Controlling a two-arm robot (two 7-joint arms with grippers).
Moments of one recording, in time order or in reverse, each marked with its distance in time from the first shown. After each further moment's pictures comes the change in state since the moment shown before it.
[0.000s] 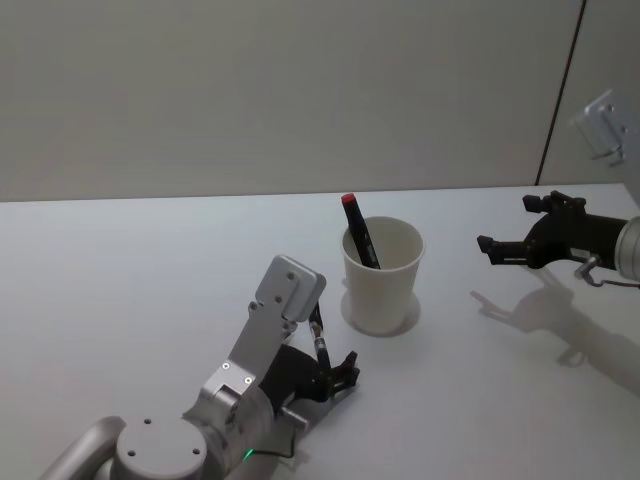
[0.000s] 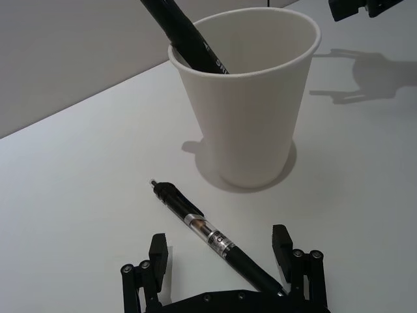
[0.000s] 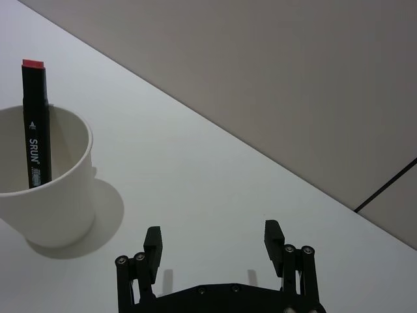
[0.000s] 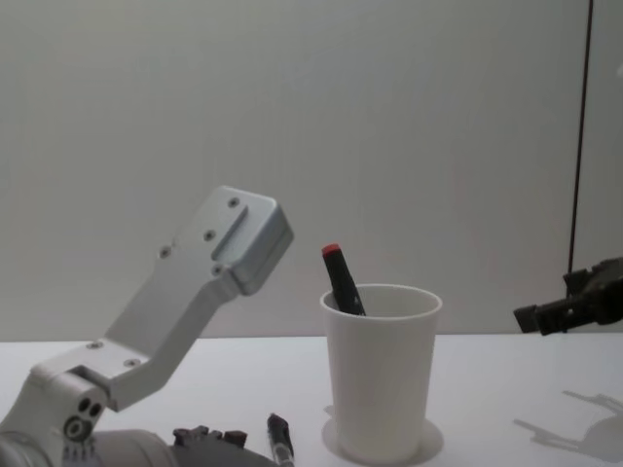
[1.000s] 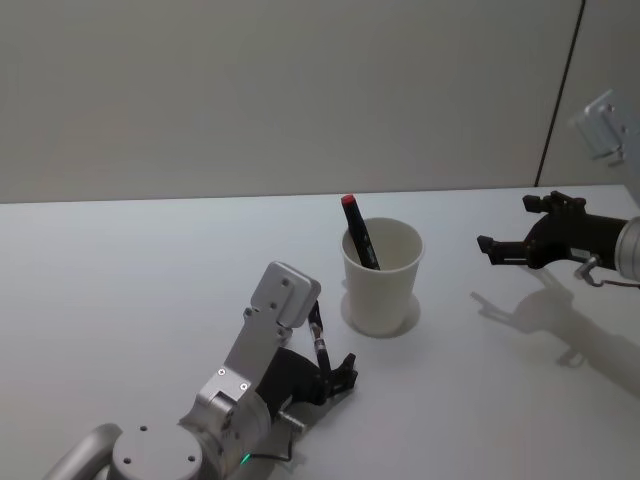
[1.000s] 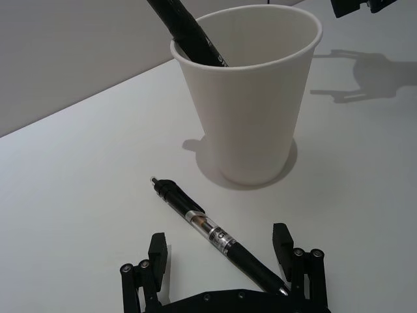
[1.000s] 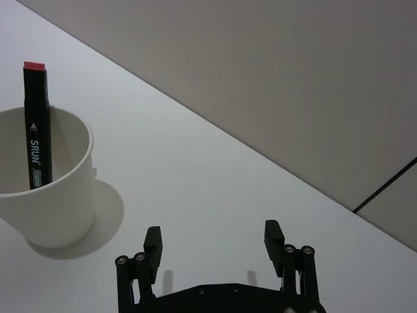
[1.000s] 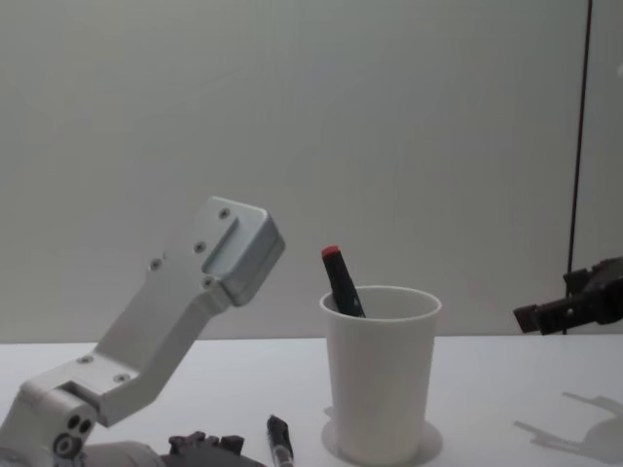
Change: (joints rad) left arm 0.015 0.000 -0.010 0.015 0.007 -0.027 -0.015; right arm 0.000 0.000 0.000 0.000 0.000 0.000 0.000
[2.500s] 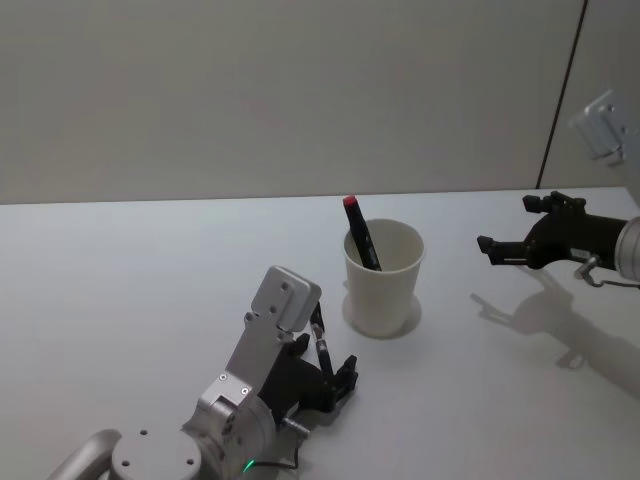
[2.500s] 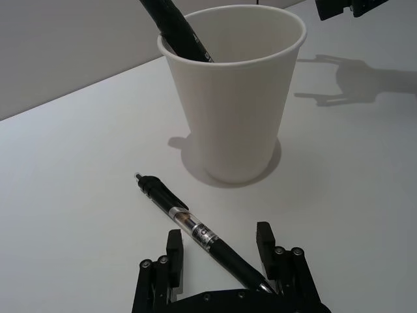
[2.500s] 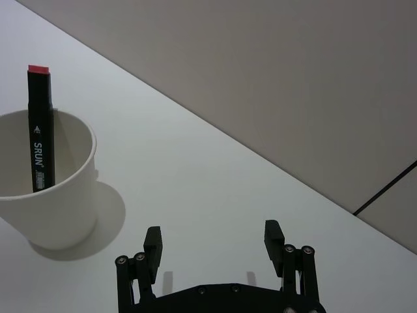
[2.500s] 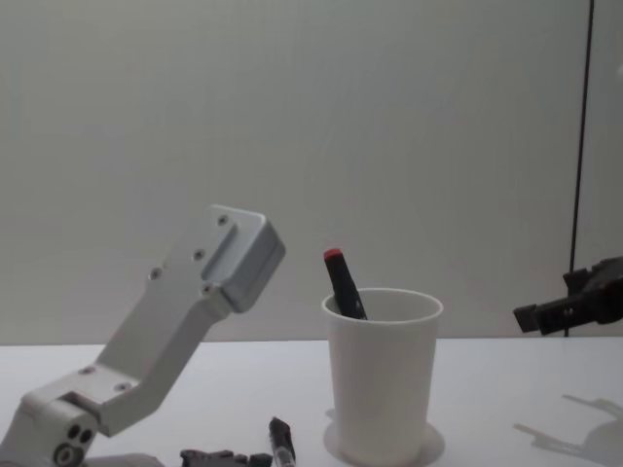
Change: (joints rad) left arm 0.010 -0.008 -0.006 0.006 -0.033 -0.004 -0.027; right arm 0.000 0.000 0.000 0.000 0.000 0.000 0.000
